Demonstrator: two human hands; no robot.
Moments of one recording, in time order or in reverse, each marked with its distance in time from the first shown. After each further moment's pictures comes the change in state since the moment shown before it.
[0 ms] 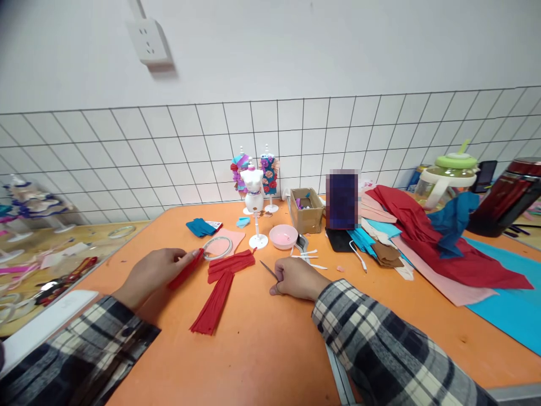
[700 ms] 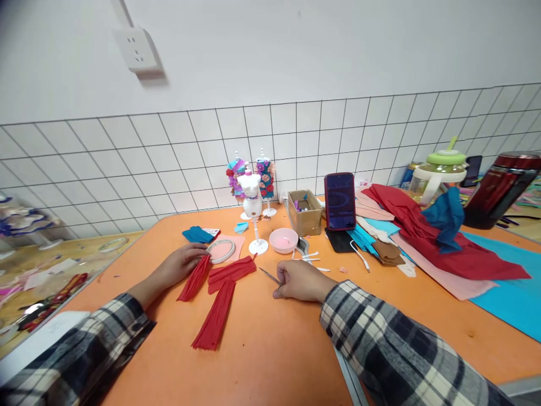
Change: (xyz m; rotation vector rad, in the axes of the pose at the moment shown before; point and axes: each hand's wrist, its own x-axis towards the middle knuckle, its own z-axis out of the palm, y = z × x) left_hand 0.069 -0.026 0.042 -0.378 -0.043 0.566; right_hand 0.001 0.001 -0.001 0.010 -0.045 0.013
